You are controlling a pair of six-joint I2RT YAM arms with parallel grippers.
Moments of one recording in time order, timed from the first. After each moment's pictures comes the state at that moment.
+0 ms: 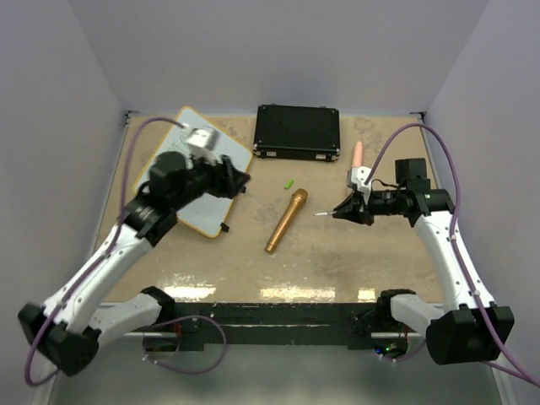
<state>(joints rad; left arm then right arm) -0.37 0.90 0.99 -0.21 0.21 -0.30 0.08 1.08 1.02 -0.93 -1.07 -0.99</state>
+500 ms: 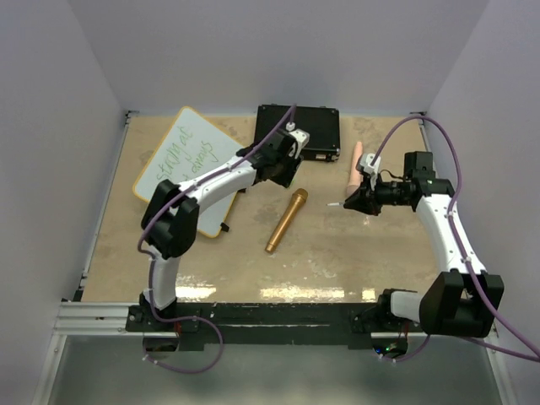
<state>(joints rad) -0.71 1.95 1.60 -0.47 -0.08 -0.12 -0.08 1.23 1.03 -0.86 -1.01 -0.92</state>
